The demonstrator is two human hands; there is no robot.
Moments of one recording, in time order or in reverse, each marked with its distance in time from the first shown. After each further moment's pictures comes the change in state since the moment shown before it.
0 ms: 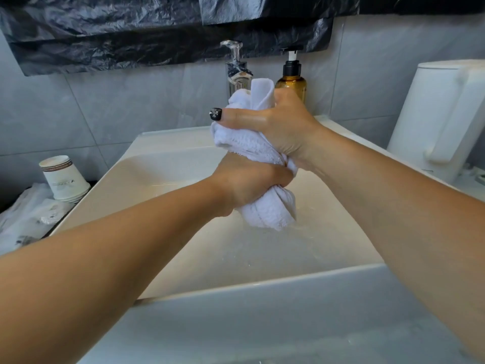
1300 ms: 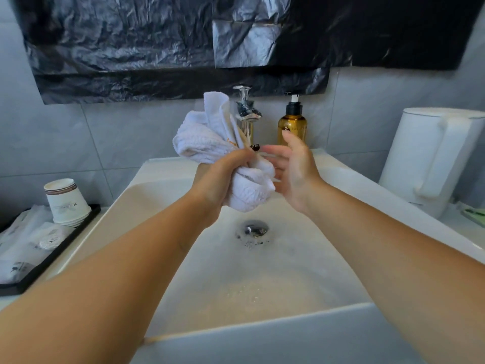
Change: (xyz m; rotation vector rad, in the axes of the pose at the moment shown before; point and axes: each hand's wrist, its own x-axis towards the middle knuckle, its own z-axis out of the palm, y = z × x) left_hand 0.020 -0.006 -0.048 -0.479 0.272 -0.052; right_hand 0.016 0.031 -0.004 0.274 0.299 0.404
